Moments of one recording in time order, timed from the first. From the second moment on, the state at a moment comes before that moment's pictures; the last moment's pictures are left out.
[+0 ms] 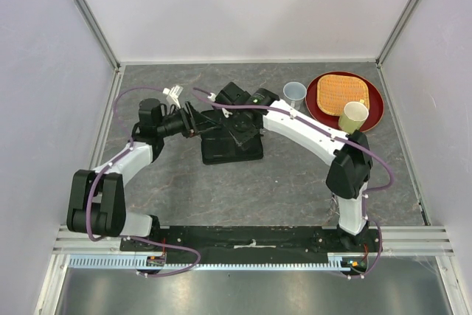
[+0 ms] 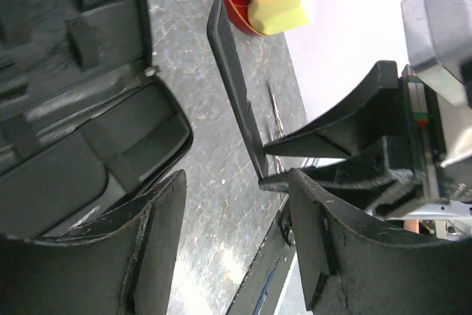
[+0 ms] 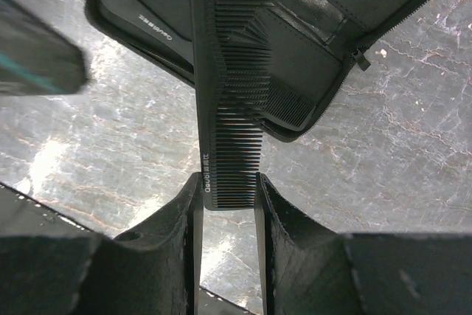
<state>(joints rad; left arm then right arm) -0.09 1.37 0.68 0.31 0.89 -0.74 0.87 1.96 1.86 -1.05 0.12 0.18</state>
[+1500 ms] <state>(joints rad) -0.19 1.46 1.10 0.30 0.73 -0.87 0.85 1.64 1.80 -0.82 0.21 0.28</state>
